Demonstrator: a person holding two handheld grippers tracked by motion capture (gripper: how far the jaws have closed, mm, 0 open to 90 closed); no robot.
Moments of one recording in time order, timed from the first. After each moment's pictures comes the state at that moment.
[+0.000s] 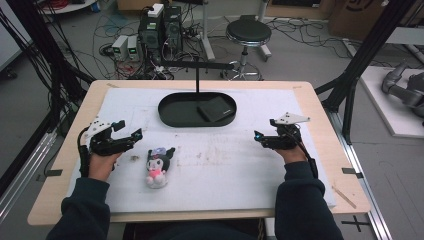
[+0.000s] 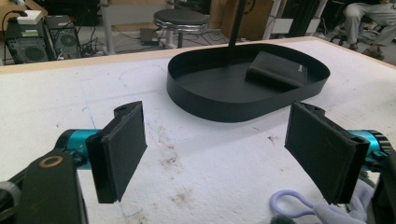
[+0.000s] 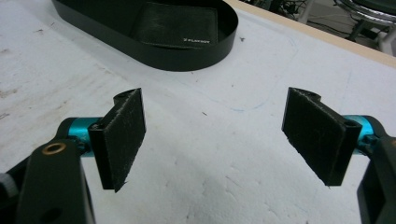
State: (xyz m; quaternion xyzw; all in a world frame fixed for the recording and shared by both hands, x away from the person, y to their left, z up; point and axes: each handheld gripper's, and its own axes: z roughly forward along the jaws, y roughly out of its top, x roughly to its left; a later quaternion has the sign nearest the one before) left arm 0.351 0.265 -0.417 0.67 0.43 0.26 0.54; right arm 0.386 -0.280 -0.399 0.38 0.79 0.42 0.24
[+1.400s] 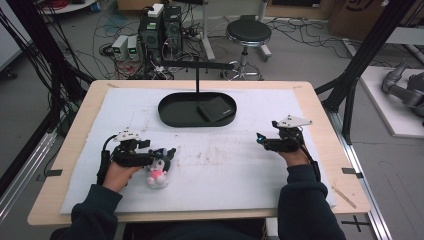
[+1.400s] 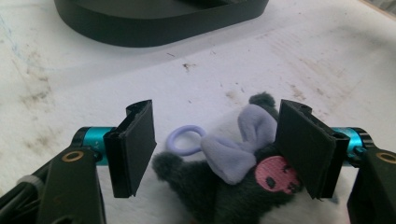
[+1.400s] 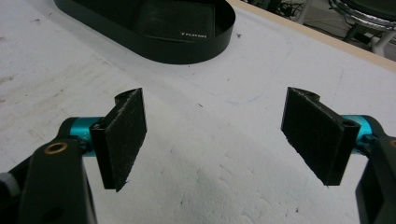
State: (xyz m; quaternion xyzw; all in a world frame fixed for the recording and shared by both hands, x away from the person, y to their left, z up) left arm 0.330 0.204 -0.424 0.75 0.45 0.13 0.46; right arm 0.378 -0.286 -0.401 0.37 0.79 0.41 0.25
